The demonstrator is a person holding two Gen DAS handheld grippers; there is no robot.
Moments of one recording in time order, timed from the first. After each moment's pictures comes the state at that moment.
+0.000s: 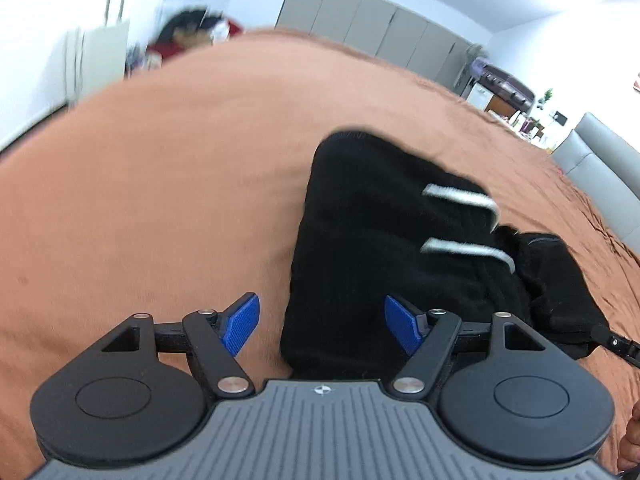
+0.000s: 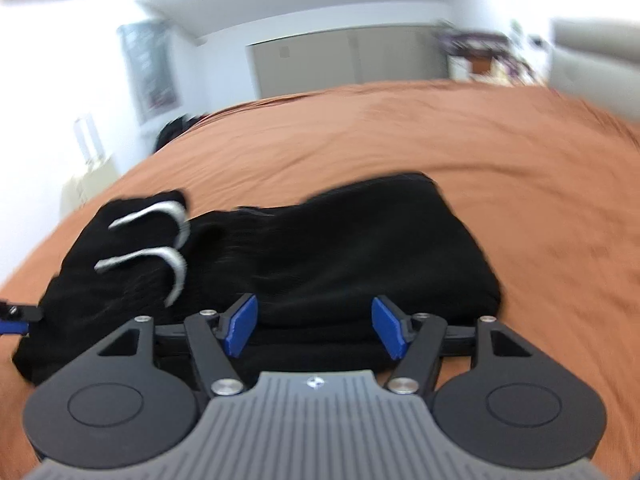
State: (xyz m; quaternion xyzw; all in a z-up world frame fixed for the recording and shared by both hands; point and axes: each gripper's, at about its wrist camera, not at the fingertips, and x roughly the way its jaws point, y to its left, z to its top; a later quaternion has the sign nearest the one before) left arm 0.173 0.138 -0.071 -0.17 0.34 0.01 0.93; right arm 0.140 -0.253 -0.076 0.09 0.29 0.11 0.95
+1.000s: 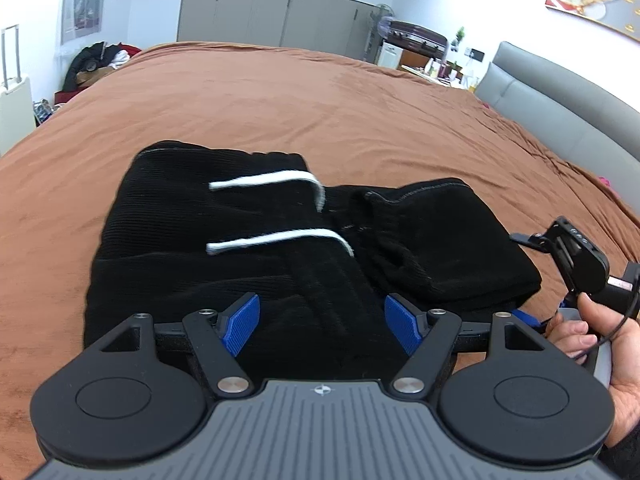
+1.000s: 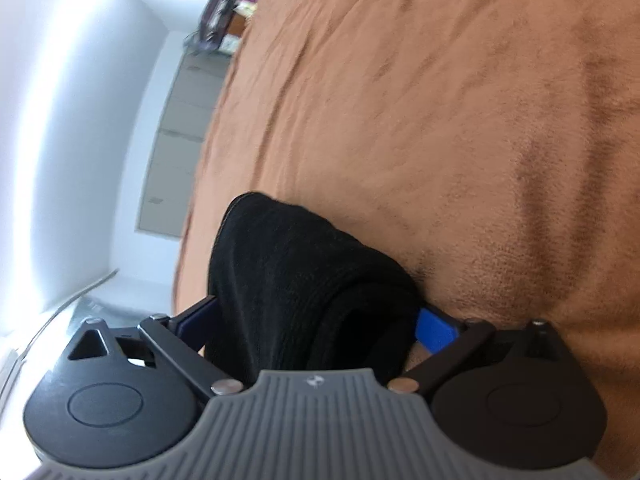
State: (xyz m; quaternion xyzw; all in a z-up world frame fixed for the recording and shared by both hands) left arm 0.202 0.002 -0.056 -0.06 0.35 -0.10 0.93; right arm 0.181 -0.352 -0.158 0.59 0.28 -0.05 0.76
